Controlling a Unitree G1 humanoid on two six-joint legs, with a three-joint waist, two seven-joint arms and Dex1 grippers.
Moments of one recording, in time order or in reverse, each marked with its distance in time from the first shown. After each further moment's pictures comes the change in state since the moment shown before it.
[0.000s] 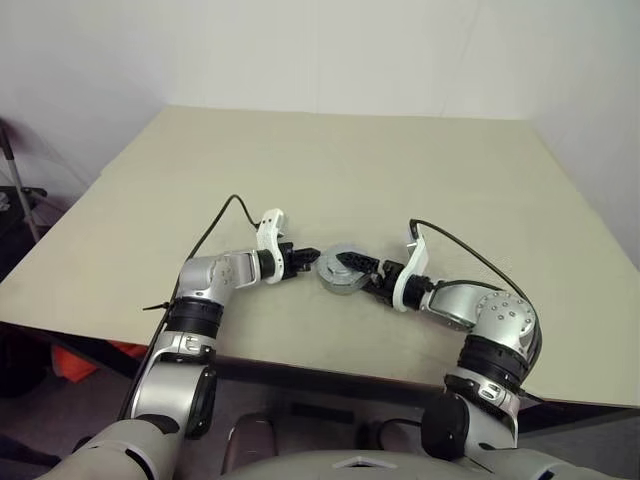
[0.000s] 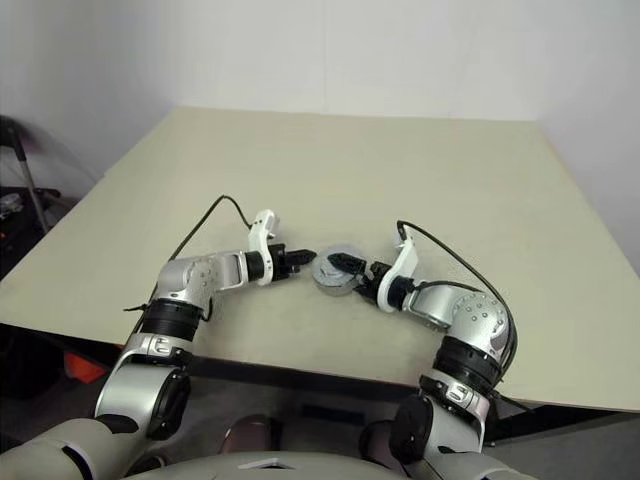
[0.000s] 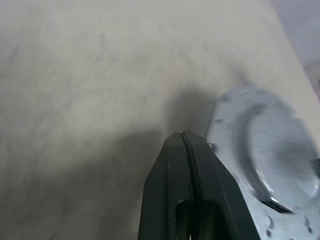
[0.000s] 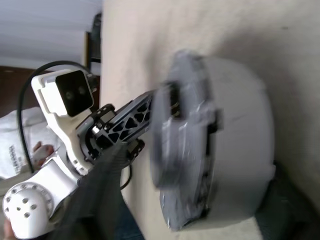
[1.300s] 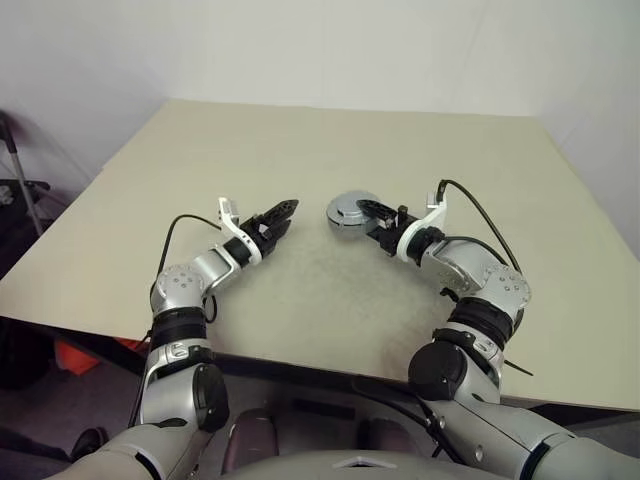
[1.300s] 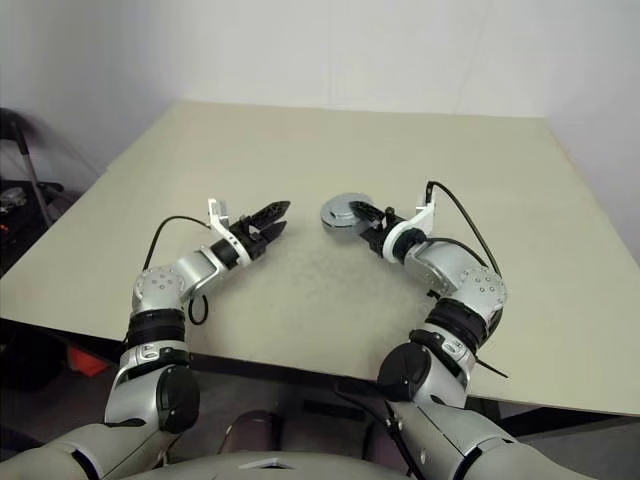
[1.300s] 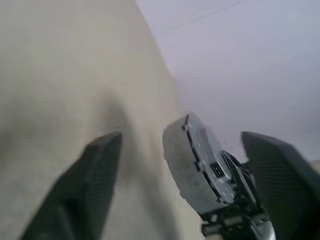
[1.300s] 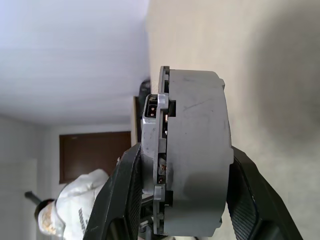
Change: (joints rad) left arm 0.020 -0.093 0.512 -0.002 -0.468 0.124 0.168; right arm -0.285 0.040 -0.306 0.223 0.330 -0.162 -0.397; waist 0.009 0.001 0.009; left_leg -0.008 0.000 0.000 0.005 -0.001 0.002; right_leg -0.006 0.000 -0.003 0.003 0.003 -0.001
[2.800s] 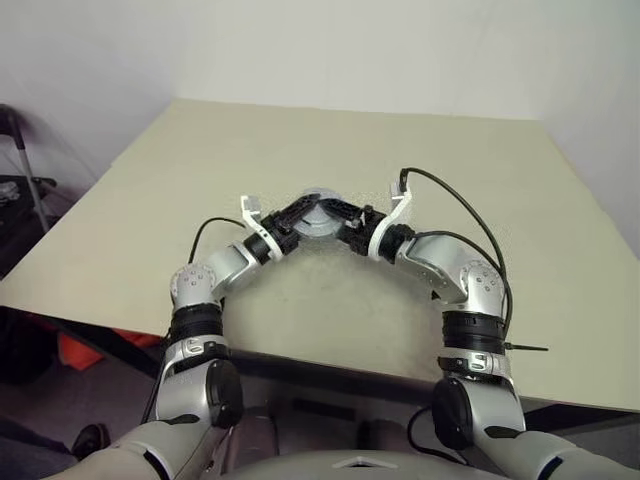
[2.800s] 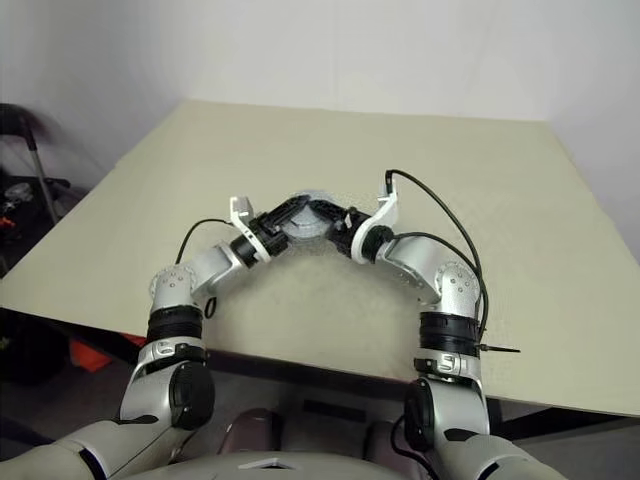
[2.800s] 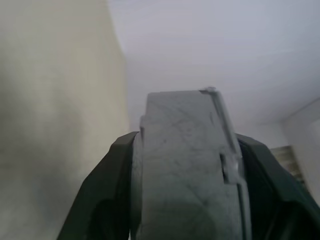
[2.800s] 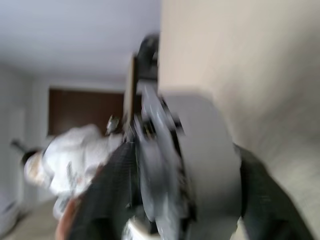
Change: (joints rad) left arm -0.017 -0.063 -0.038 0.041 -0.171 0.024 0.103; right arm 0.190 -0.184 0.653 -0.074 0.468 -0.415 -0.149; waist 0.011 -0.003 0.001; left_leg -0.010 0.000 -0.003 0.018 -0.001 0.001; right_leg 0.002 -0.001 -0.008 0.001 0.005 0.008
